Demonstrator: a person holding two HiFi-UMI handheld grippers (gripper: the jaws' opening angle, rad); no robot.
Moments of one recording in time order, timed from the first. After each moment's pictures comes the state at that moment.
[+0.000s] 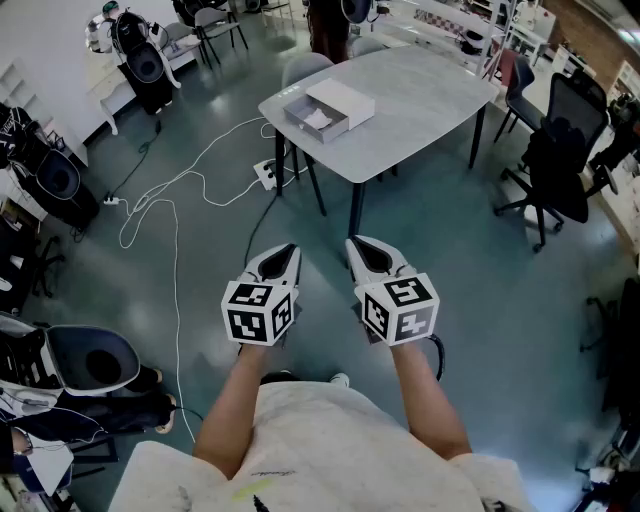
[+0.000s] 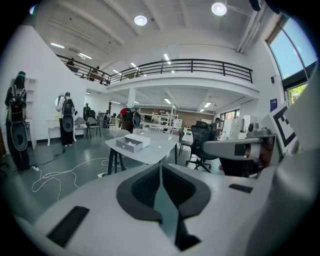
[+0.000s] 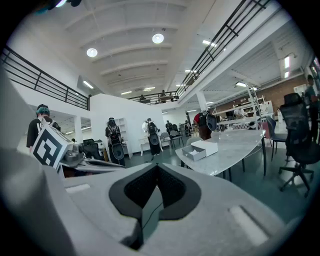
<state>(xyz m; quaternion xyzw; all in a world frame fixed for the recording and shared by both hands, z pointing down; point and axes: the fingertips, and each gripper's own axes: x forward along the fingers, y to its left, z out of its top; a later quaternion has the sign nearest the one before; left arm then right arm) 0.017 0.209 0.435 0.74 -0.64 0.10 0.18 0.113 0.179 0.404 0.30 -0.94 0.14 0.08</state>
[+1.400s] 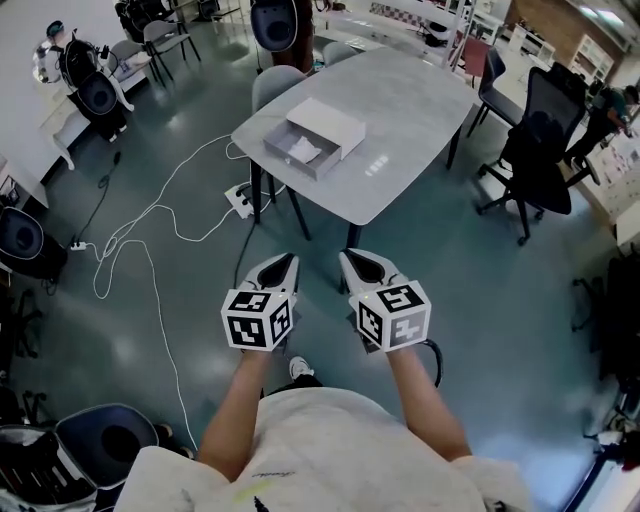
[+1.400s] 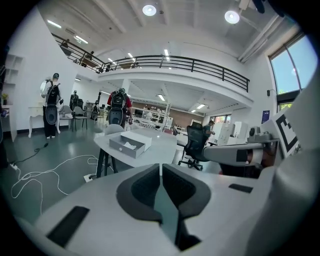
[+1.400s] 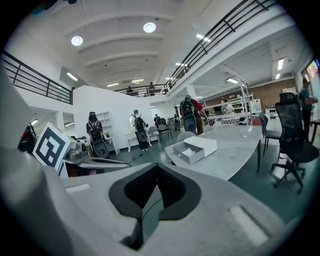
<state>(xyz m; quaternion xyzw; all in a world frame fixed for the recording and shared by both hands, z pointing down) -0.089 0.058 0.448 0.78 -0.58 0.09 0.22 0.001 0.049 0.419 0.36 -0.91 0.17 0.12</state>
